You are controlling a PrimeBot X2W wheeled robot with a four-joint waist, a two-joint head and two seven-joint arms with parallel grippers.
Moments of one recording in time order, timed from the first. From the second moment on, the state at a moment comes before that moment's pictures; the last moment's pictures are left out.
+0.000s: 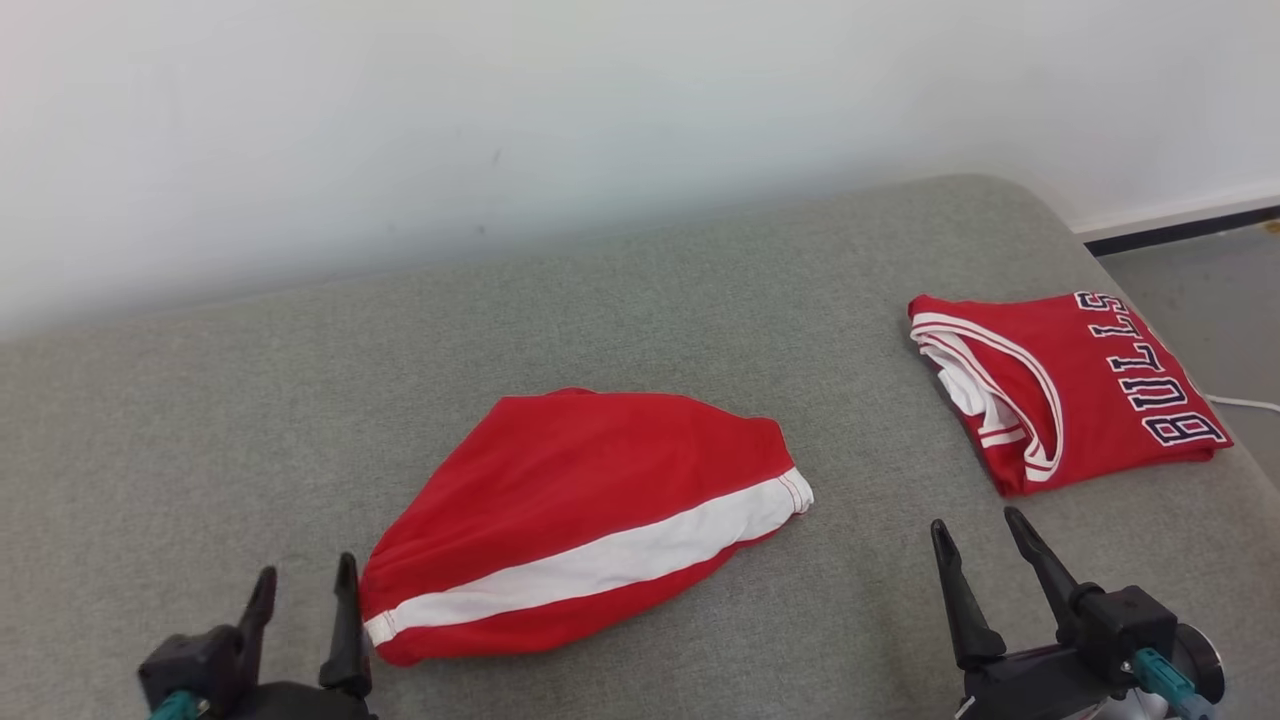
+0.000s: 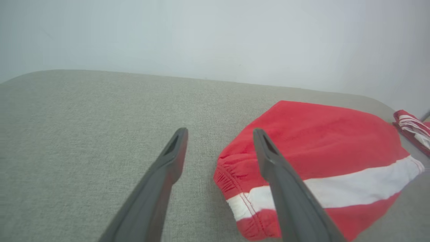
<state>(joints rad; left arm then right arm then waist) -0.13 0.36 -0.41 0.23 -0.66 0.30 -0.26 -0.11 -0.17 0.13 0.34 0.19 0.13 -0.26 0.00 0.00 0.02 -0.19</state>
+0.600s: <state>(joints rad) 0.09 0.14 -0.03 0.03 -0.31 0.09 -0.26 -0.13 -0.17 0.10 0.33 0.18 0.13 -0.26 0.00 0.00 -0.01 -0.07</state>
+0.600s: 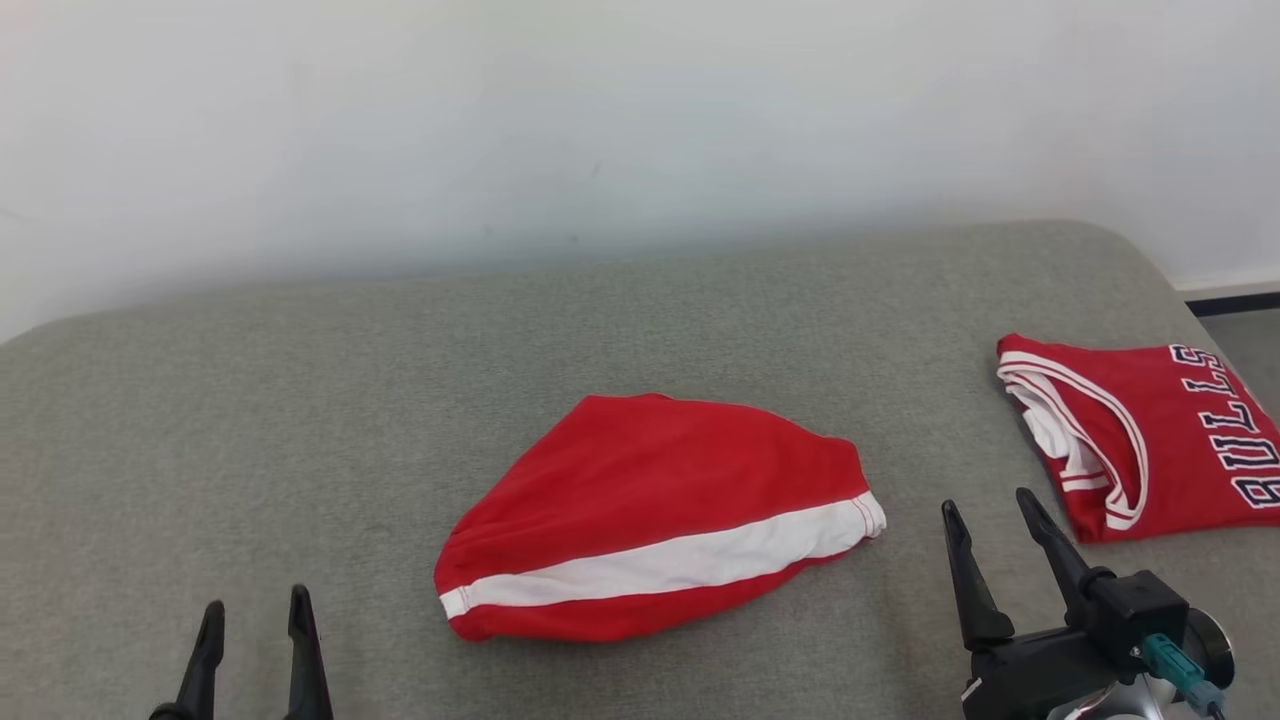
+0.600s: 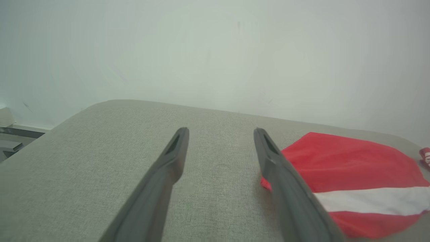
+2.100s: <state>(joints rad) 0.07 0.05 -0.01 0.19 -0.19 -0.09 -0.26 -0.20 -0.18 0.15 0.48 0.26 0.13 -0.16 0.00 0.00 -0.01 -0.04</state>
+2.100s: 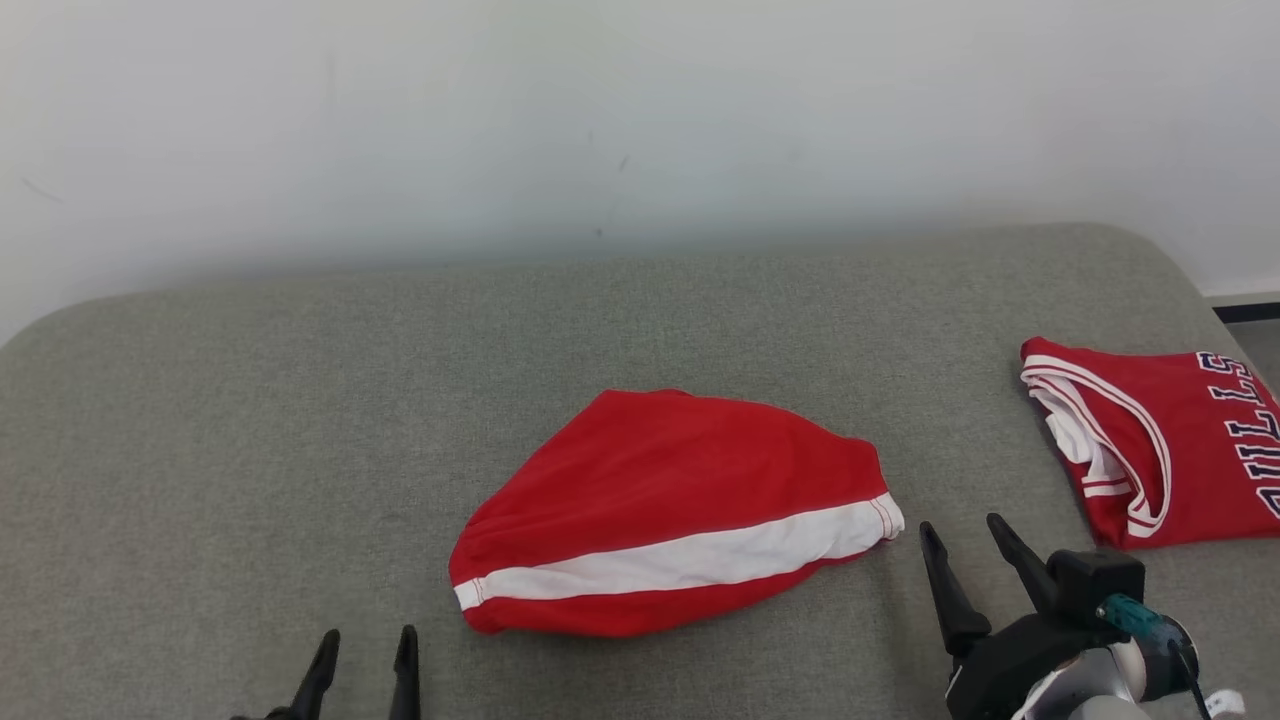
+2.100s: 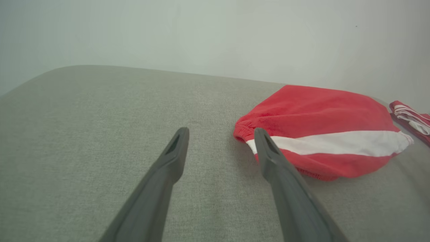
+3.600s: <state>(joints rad) -0.24 0.06 -0.24 0.48 -0.53 -0.12 -0.01 -0.56 -0.28 0.66 0.81 0.76 0.13 -0.15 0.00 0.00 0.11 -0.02</state>
